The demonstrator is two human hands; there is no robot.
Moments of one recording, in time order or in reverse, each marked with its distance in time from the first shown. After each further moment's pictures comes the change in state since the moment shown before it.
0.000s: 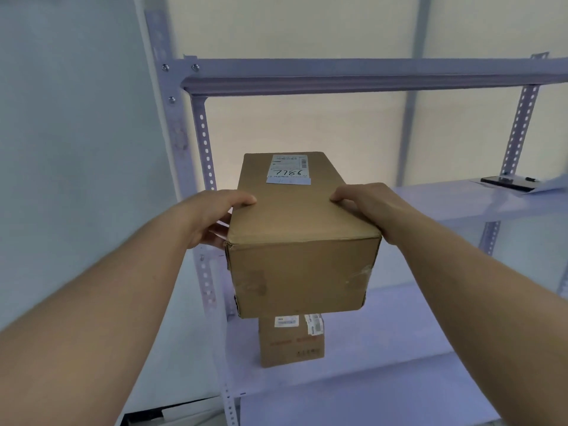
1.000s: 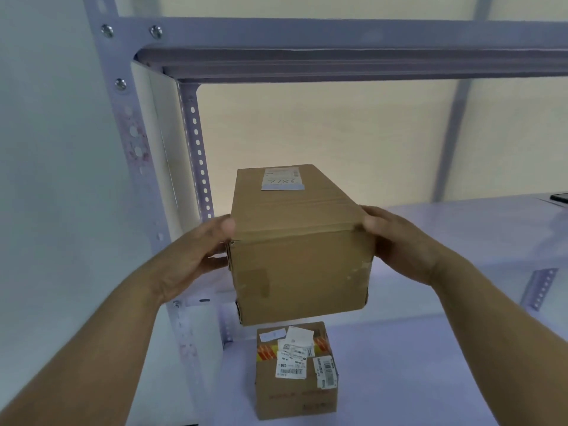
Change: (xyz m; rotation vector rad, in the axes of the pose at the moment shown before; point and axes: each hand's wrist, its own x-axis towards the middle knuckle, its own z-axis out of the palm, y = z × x) left_hand 0.139 -0.044 -0.010 -0.124 -0.195 0.289; right_hand 0.176 0.047 -0.007 0.181 -0.551 -0.328
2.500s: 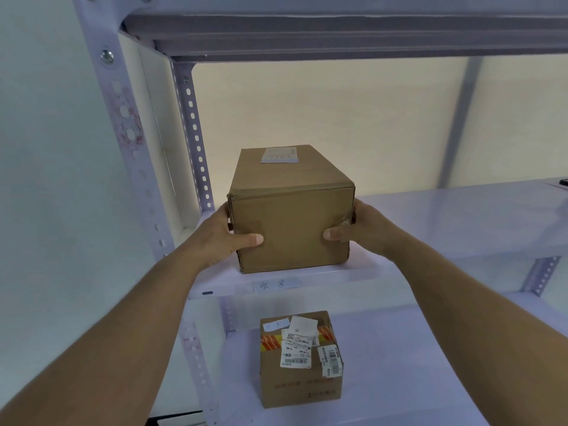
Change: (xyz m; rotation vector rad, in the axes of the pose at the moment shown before) left_hand 0.062 -0.036 0.002 0.217 0.214 -0.015; right_hand 0.066 0.045 0.008 -0.265 0.147 0.105
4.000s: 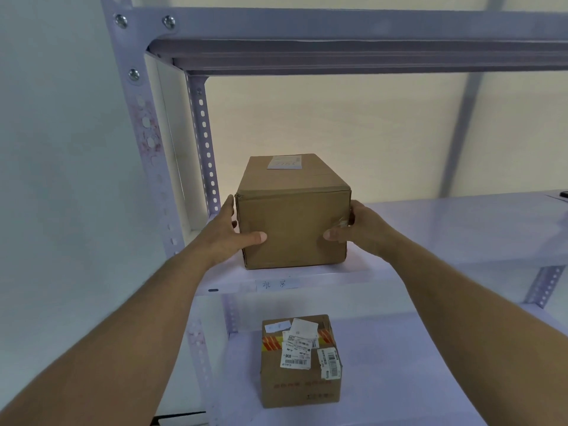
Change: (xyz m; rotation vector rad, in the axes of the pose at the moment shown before) left_hand -0.001 -0.003 -0.006 0.029 0.034 -0.032; right_hand -0.002 -0.011 -0.001 -0.129 0.088 0.052
